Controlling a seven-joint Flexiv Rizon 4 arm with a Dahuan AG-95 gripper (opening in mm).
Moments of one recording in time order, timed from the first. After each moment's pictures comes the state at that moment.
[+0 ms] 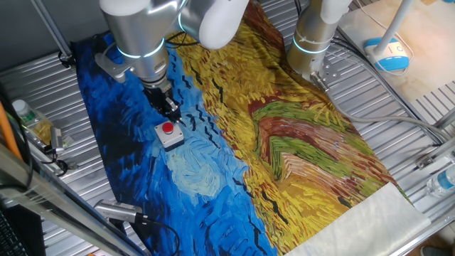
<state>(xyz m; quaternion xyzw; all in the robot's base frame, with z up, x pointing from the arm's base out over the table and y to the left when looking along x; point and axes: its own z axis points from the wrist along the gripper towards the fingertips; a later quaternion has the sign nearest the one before) 0.550 0.047 0.143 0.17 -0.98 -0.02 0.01</state>
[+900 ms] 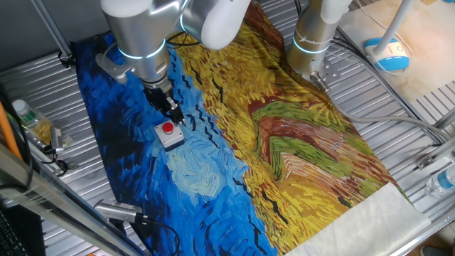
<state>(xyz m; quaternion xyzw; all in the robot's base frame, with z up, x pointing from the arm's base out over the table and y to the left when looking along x) 0.549 0.047 0.144 0.17 -0.98 -0.01 0.01</state>
